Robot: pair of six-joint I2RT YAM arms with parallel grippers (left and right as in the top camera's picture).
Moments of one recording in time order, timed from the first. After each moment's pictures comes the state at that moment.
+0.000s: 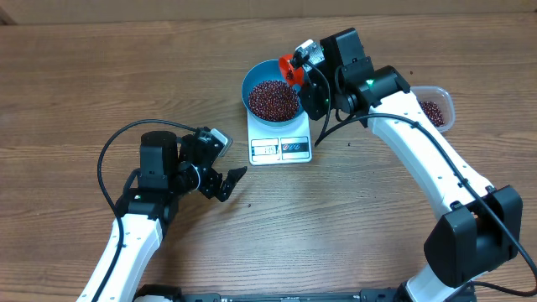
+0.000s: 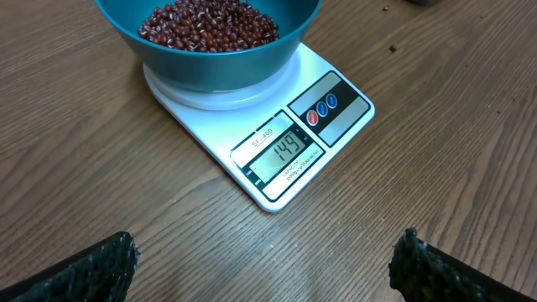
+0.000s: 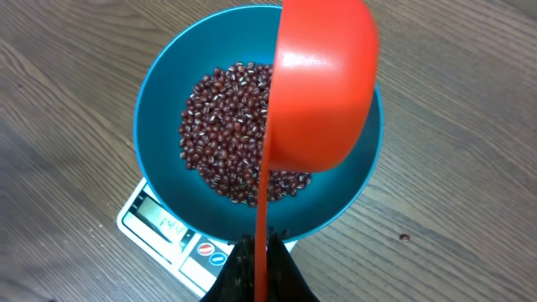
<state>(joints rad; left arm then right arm) -0.11 1.19 0.62 -0.22 0.53 0.37 0.40 1.80 1.58 -0.75 -0.19 -0.19</state>
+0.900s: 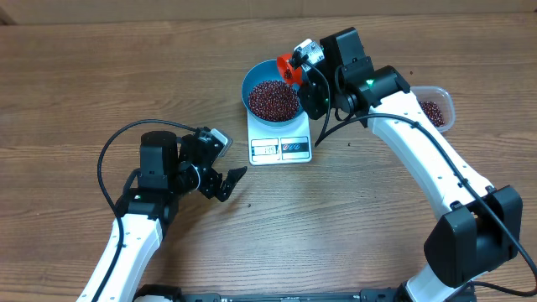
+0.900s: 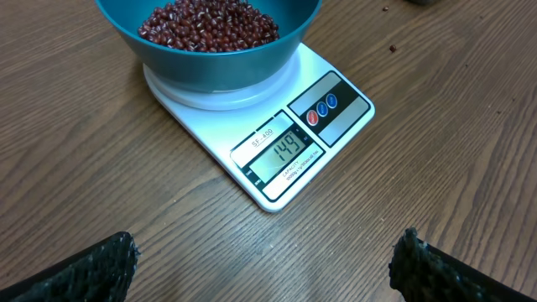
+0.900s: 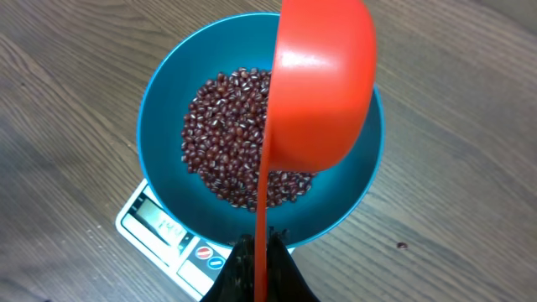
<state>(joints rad) -0.11 1.19 0.62 -0.22 0.53 0.37 0.40 1.80 1.58 -0.73 -0.19 -0.22</state>
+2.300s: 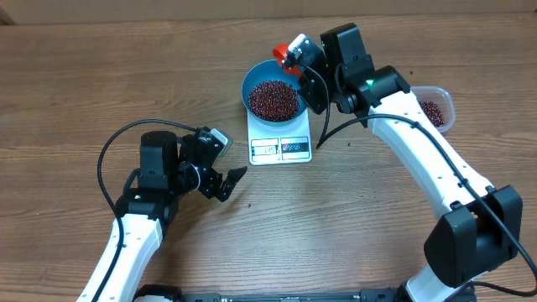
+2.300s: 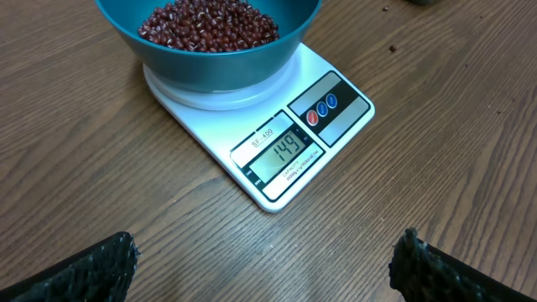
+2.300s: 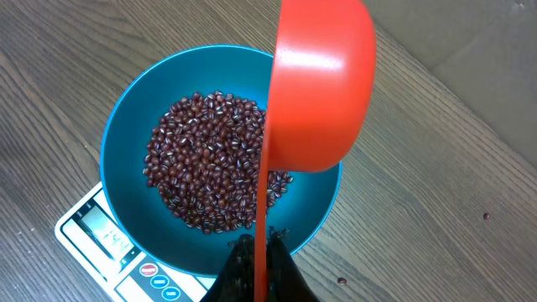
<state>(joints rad) -0.11 1.19 0.62 -0.22 0.53 0.37 0.40 1.80 1.58 -0.66 -0.14 -0.40</state>
